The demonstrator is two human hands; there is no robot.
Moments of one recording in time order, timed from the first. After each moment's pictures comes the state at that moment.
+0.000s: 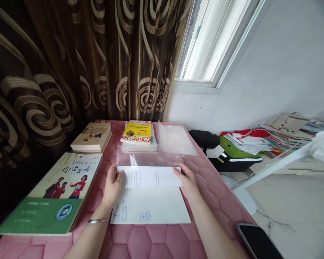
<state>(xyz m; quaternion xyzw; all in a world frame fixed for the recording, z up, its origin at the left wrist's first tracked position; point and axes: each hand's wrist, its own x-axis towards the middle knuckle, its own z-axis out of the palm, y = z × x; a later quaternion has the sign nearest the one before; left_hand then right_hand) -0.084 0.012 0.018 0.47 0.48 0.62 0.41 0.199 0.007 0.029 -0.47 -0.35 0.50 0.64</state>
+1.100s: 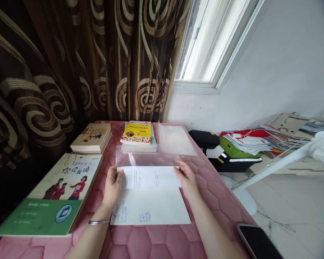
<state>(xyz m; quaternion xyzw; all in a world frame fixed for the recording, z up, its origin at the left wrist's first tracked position) -0.084 0.011 0.016 0.49 0.49 0.62 0.36 0.204 0.009 0.022 -0.48 -0.43 0.41 0.64</state>
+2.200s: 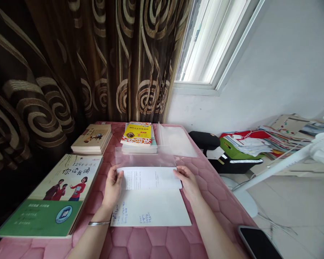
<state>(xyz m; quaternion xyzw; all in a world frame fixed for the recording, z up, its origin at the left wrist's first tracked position) -0.085 0.012 0.016 0.52 0.47 0.62 0.35 0.205 0.014 0.022 -0.50 -0.34 0.47 0.64</state>
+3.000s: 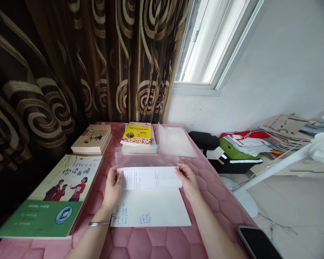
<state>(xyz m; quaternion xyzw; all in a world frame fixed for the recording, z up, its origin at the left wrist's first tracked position) -0.085 0.011 0.018 0.51 0.49 0.62 0.34 0.207 0.013 0.021 -0.50 -0.39 0.42 0.65</state>
